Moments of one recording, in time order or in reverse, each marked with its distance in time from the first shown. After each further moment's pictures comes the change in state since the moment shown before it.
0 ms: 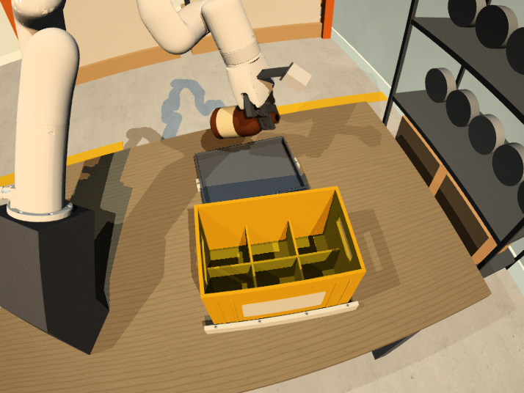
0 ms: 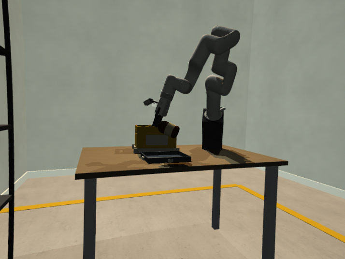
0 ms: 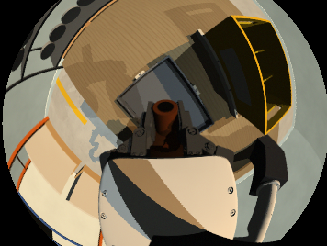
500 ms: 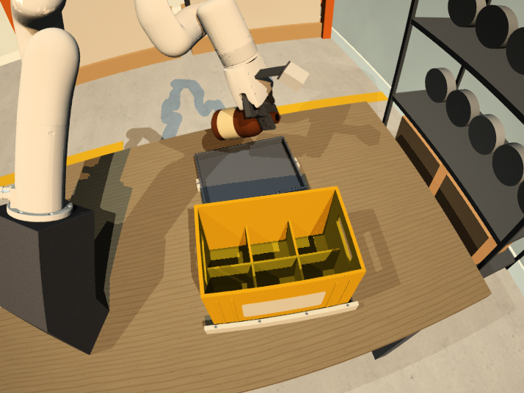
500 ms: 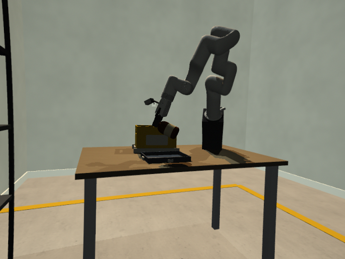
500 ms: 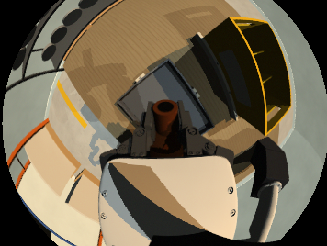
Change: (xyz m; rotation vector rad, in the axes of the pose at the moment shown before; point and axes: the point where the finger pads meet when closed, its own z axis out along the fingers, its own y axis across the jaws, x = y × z) arm 0.000 0.000 0.000 -0.002 0.044 0.001
